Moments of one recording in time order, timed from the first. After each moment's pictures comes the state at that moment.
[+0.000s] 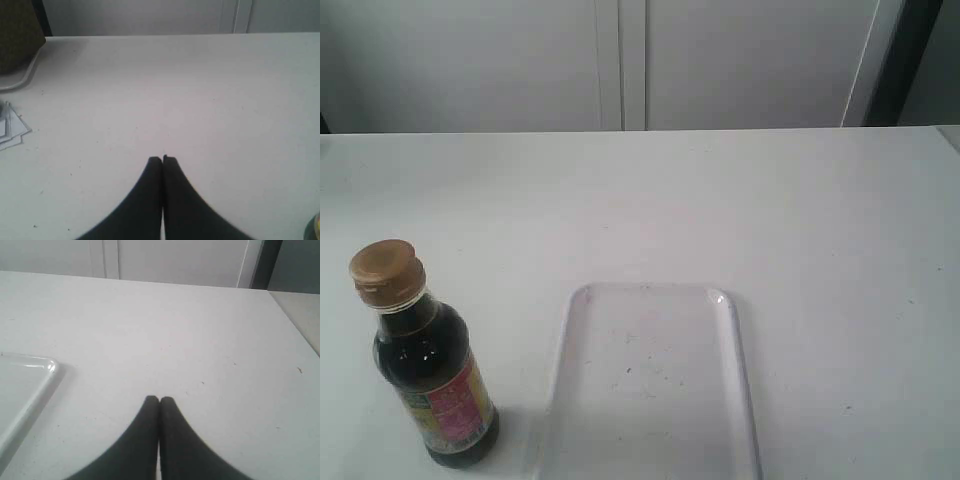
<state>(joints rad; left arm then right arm) 0.00 0.01 0.02 -0.12 0.29 0.11 0.08 0.01 -0.01 -0.01 0.33 0.00</state>
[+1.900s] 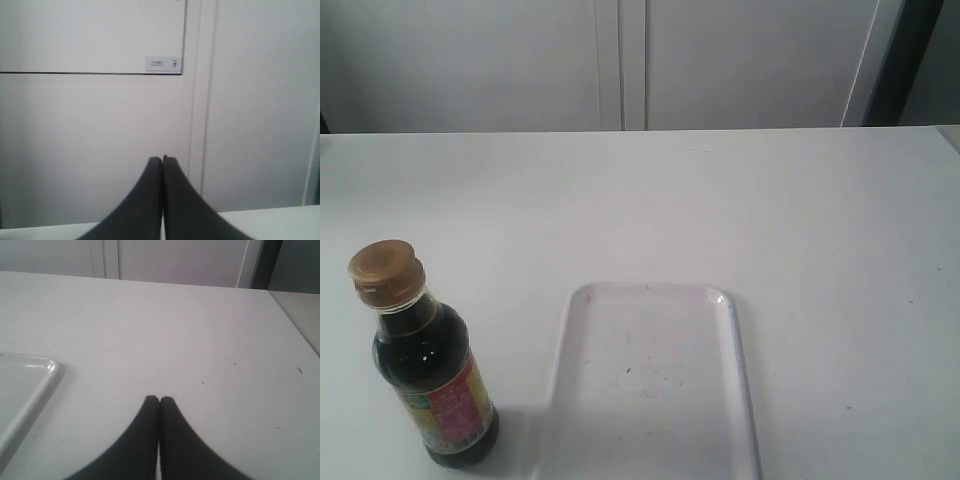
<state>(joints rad) 0.00 0.60 -0.45 0.55 -0.33 -0.60 0.08 0.01 -0.01 -0.01 0.33 0.00</state>
